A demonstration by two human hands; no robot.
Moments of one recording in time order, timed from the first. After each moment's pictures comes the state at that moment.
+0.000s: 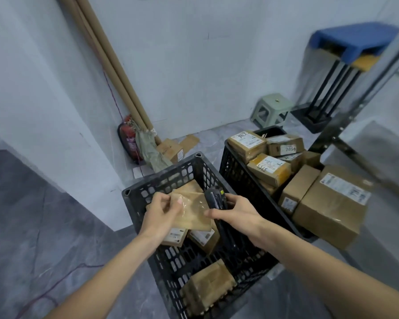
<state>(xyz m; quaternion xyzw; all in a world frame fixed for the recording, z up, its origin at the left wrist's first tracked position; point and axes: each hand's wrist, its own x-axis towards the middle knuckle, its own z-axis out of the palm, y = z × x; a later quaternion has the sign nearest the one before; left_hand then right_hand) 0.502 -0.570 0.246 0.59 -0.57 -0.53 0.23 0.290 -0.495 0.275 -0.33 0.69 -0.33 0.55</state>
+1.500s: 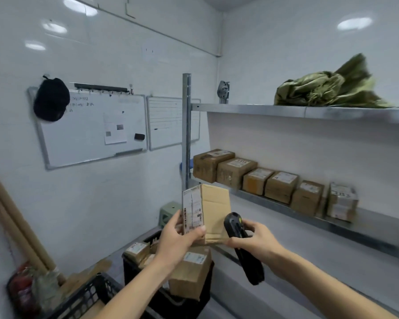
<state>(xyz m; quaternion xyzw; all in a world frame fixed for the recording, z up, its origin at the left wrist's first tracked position) 0.336 -0.246 0.660 0.21 -0.71 -0.60 0.31 0.192 -0.073 0.683 -0.32 0.78 -0.50 0.21</state>
